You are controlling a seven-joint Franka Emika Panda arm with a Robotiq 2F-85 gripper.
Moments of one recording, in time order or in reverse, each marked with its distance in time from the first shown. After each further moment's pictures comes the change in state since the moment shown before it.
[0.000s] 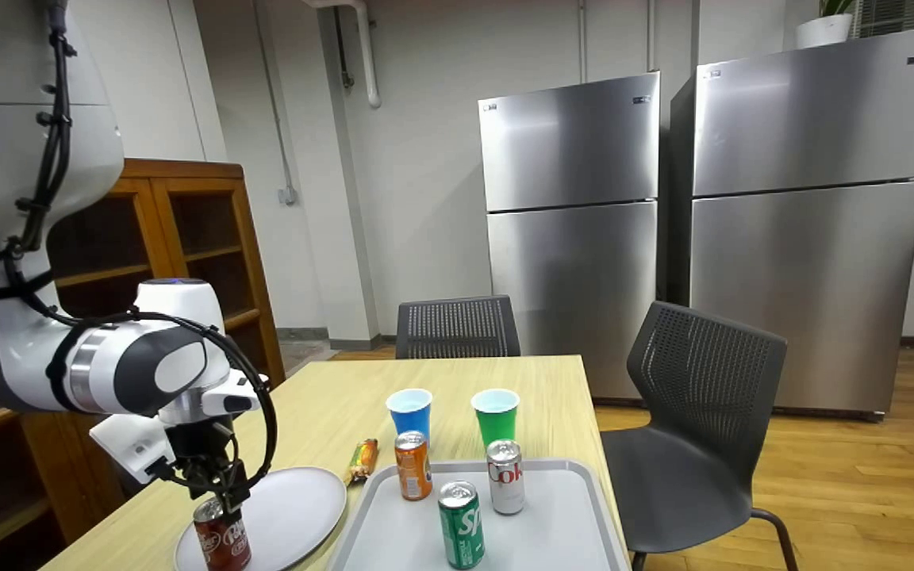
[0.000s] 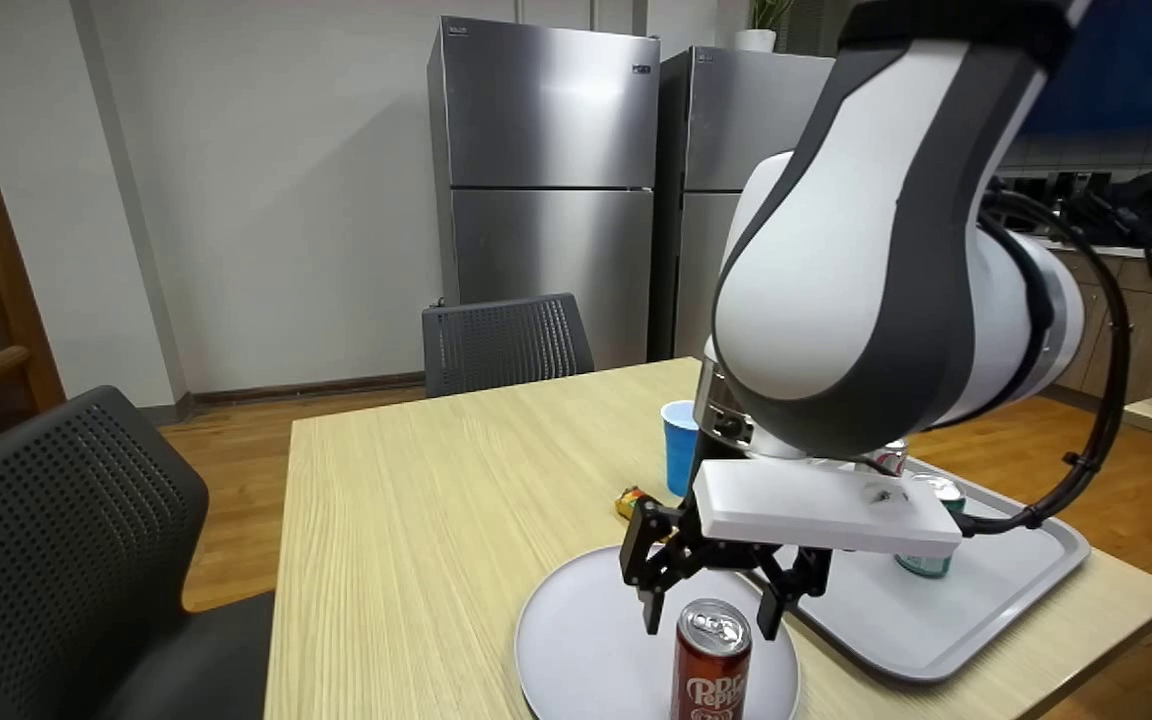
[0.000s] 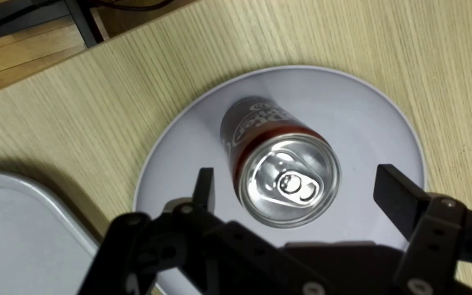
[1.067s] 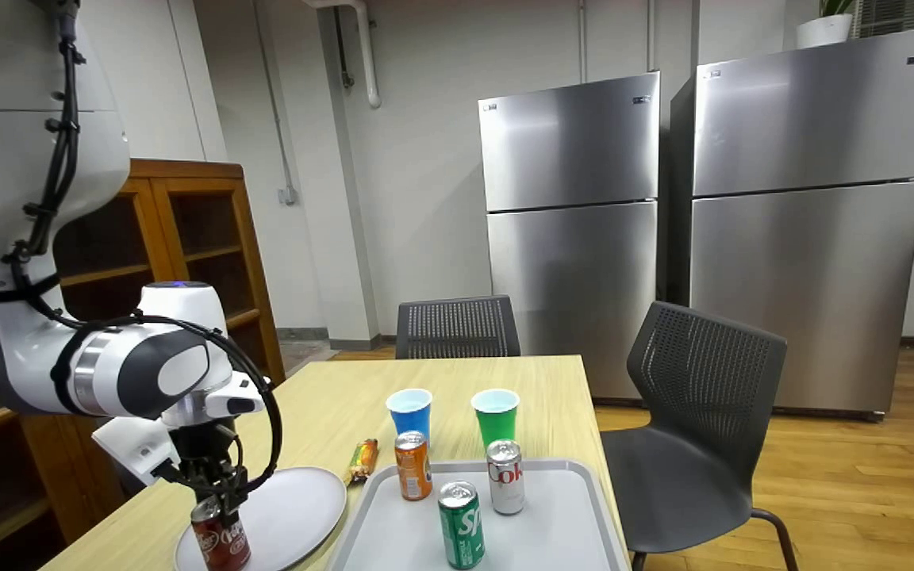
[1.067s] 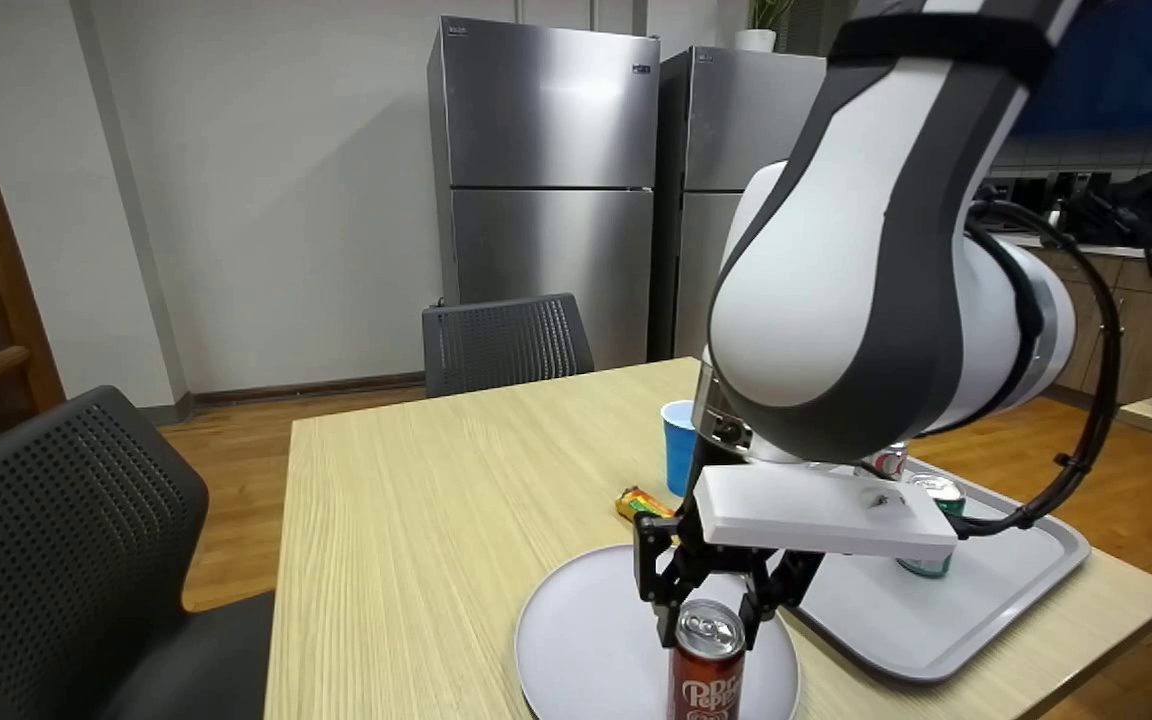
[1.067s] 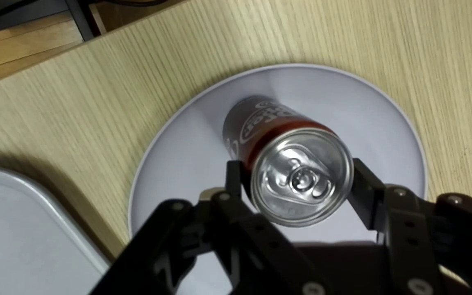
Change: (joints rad) arm -0.011 0.019 0.006 0.009 0.000 0.009 -0.027
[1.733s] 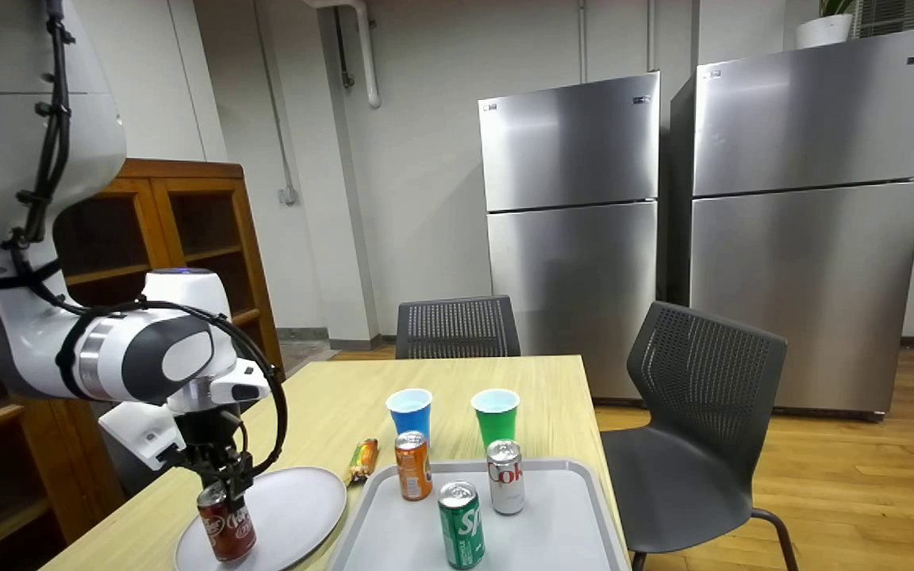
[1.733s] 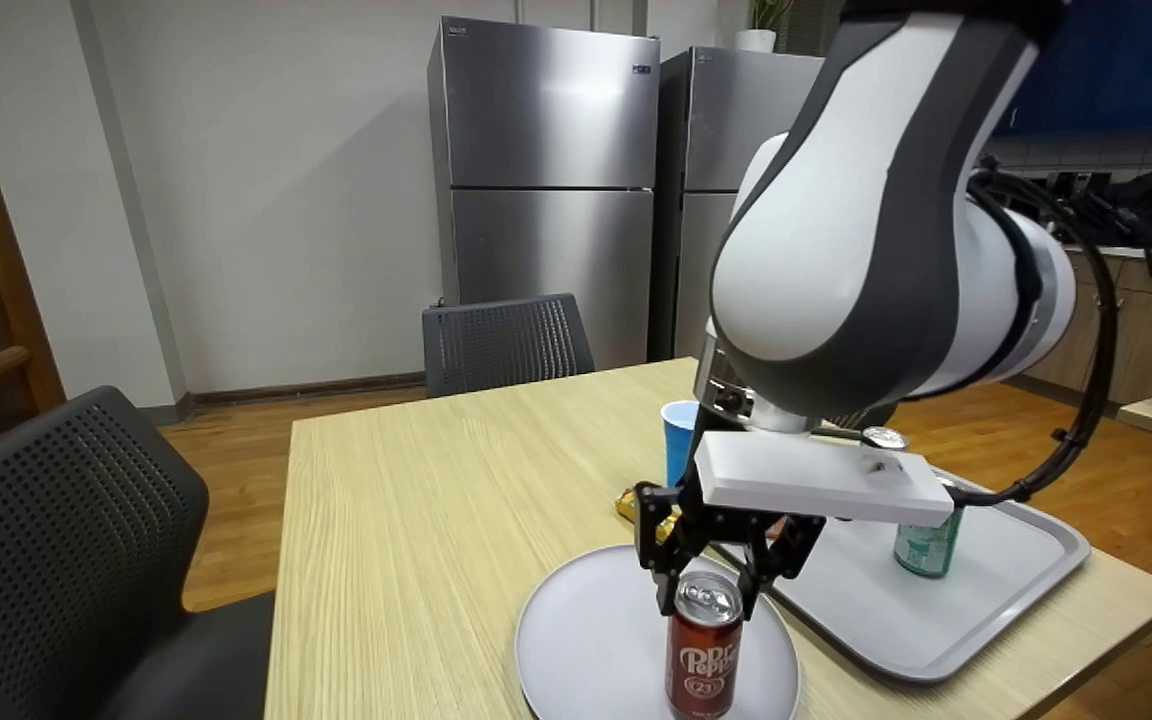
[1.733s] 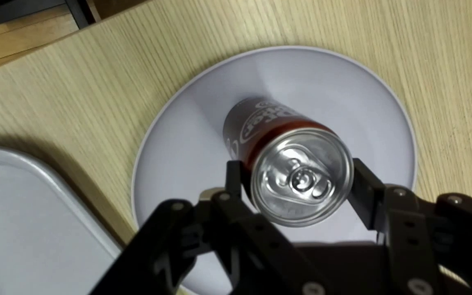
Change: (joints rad) arm -0.024 -0.047 0.006 0.001 0.000 -0.030 -0.001
